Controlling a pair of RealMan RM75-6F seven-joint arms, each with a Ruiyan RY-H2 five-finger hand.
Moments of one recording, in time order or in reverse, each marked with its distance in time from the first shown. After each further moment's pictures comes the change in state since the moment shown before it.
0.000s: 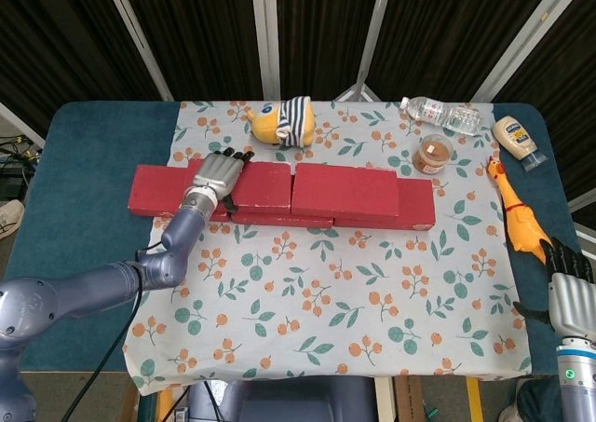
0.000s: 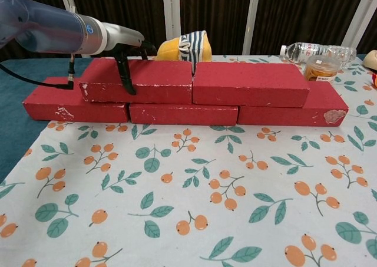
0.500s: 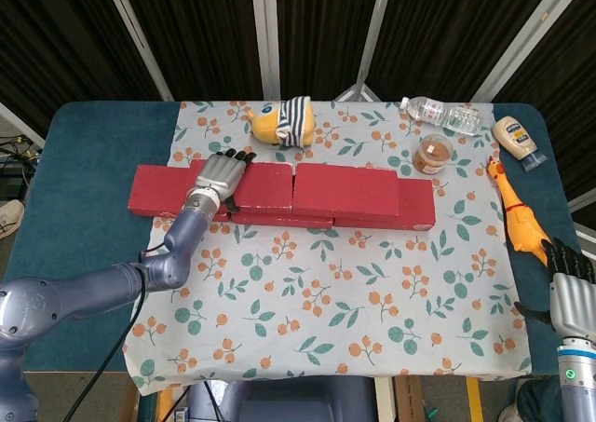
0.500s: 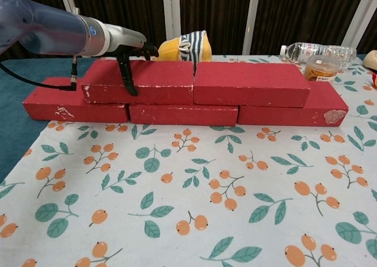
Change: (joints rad) left arm -0.003 -0.008 -0.008 -0.003 -0.020 0.008 0.026; right arm -0.001 0.000 0.003 -0.003 0.009 0.003 -0.007
